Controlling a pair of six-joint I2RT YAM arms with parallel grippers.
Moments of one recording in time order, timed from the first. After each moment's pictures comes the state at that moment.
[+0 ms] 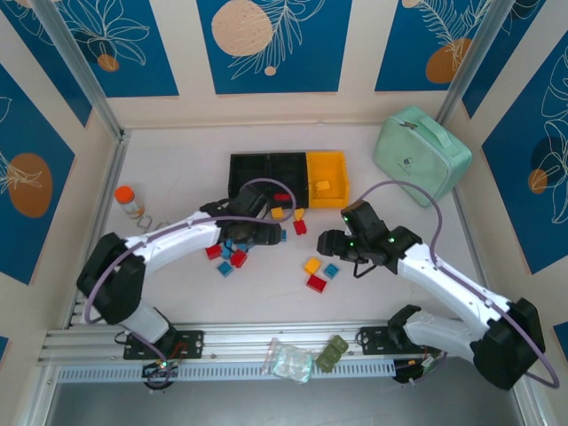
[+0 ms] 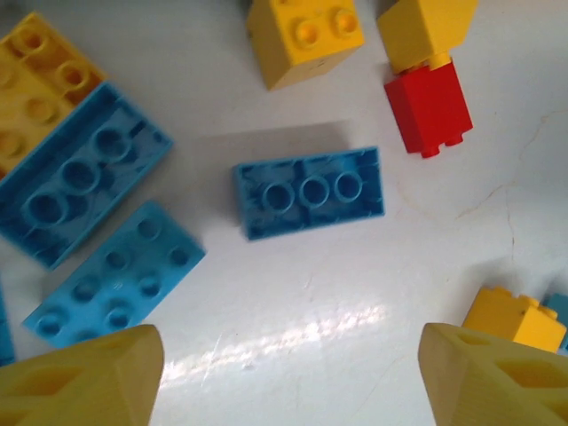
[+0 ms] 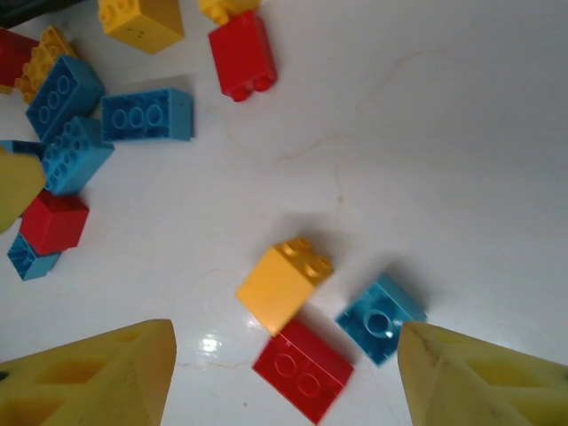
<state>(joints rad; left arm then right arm) -0.76 1.59 1.08 -0.57 0.02 -0.64 0.61 1.01 0.73 -0.71 -0.08 0.75</state>
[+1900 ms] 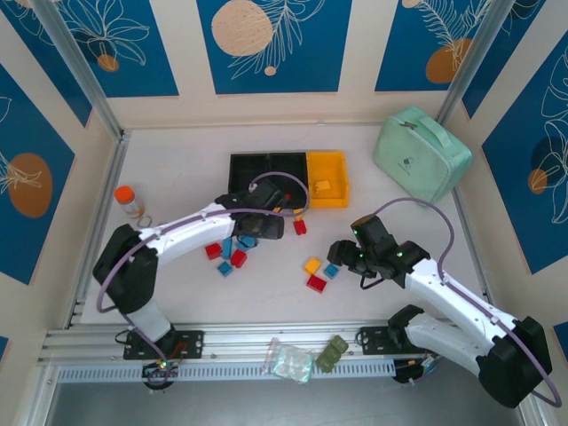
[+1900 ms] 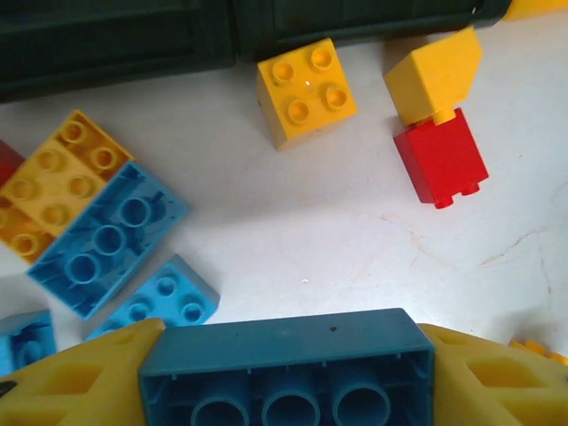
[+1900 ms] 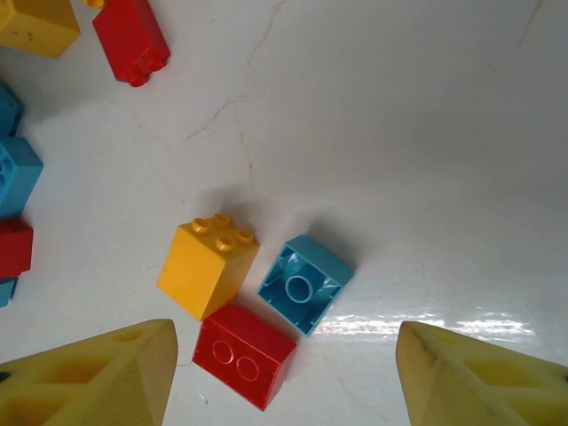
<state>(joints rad) -0.79 1.64 1.22 -0.69 -0.15 -0.61 0.58 0.93 0.61 -0.69 -0.08 0.86</state>
